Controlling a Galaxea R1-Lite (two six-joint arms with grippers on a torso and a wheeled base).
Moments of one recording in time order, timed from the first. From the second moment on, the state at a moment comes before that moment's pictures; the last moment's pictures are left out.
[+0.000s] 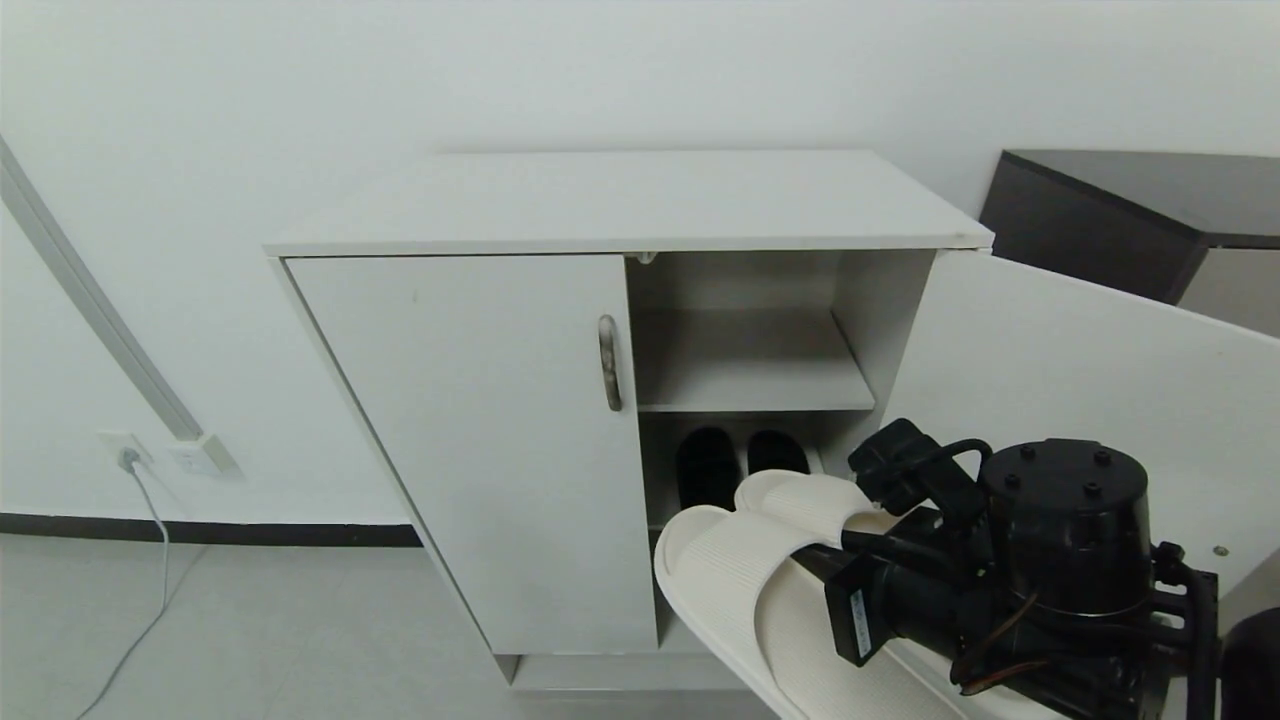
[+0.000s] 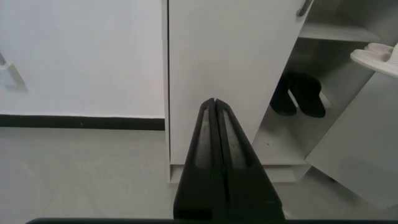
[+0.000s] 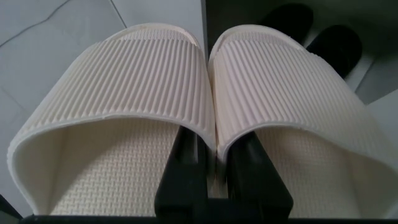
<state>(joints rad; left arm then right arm) 0.00 0.00 0.00 0.00 -0.01 -0.08 0.84 1.65 -0.60 -0.72 -0.15 0.08</state>
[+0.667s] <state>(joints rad) 0.00 0.00 0.00 0.00 -0.01 -0.08 0.84 1.69 -0.57 -0.80 -0.15 0.08</state>
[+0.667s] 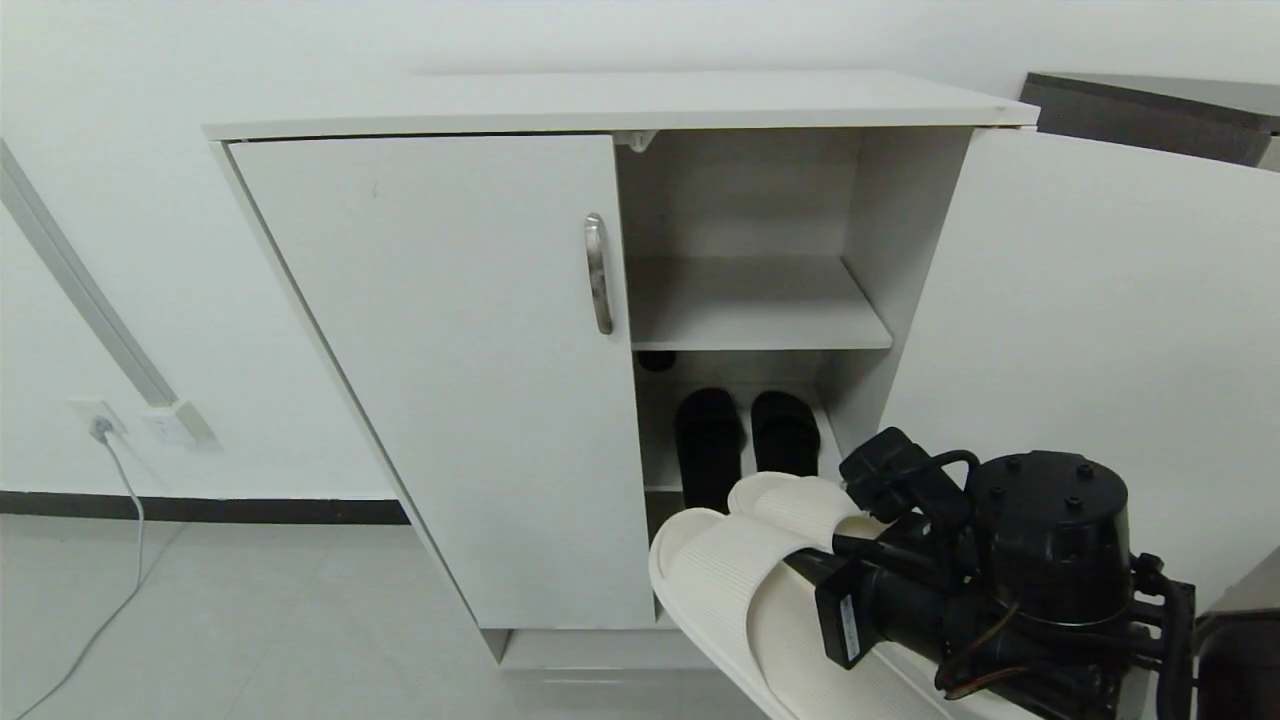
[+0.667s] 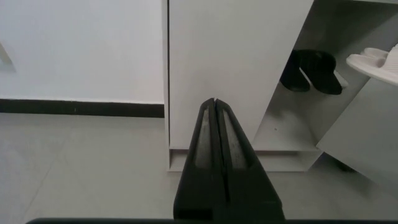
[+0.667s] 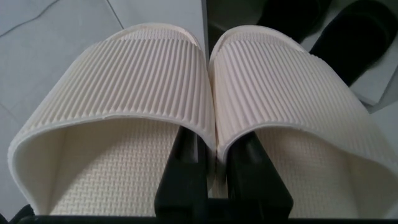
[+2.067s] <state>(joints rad) 0.00 0.00 0.00 0.00 -0.01 -0.08 0.96 1.89 -1.41 -0.15 -0.84 0.26</state>
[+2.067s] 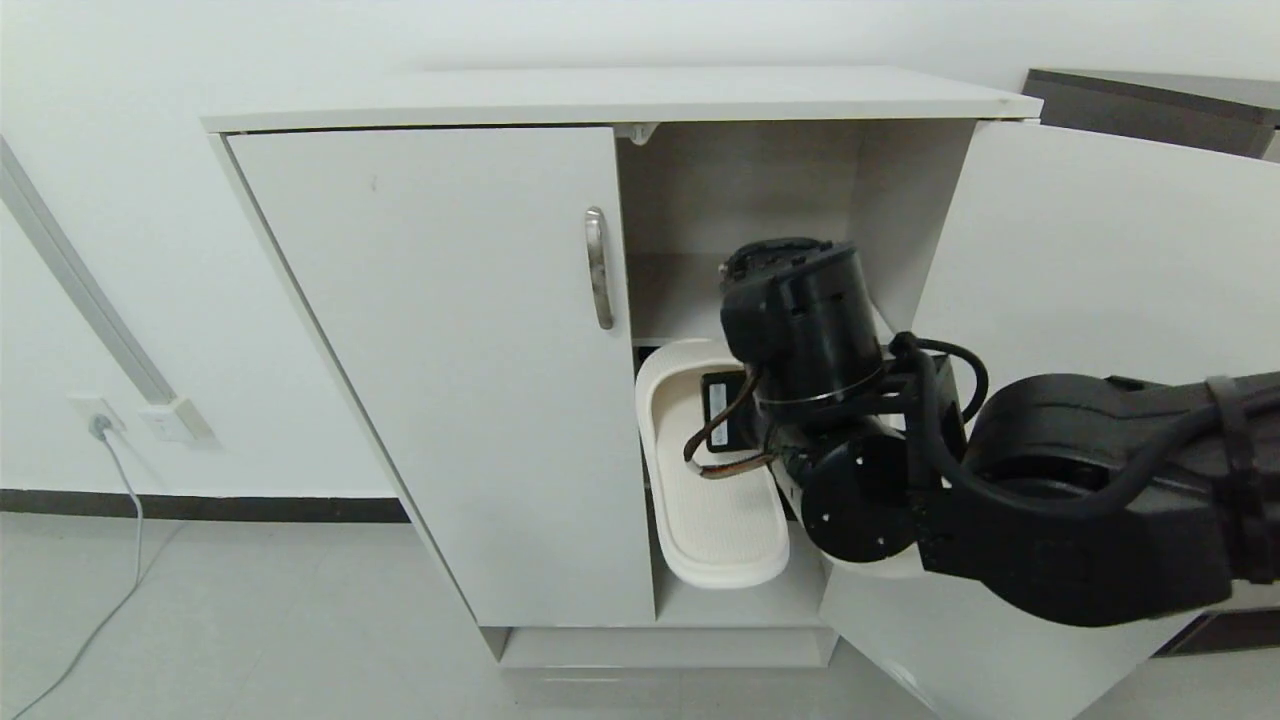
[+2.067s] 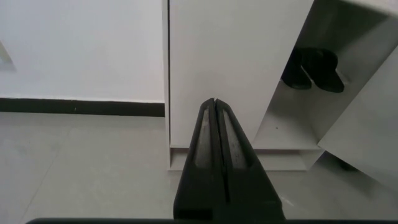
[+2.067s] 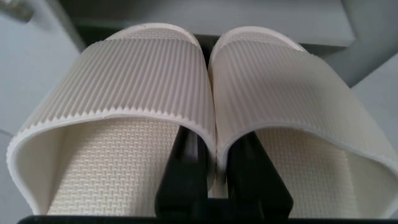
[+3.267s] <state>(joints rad) 0.00 0.00 0.00 0.00 0.01 -0.08 0.90 1.89 -1.42 -0.15 -0.86 0.26</state>
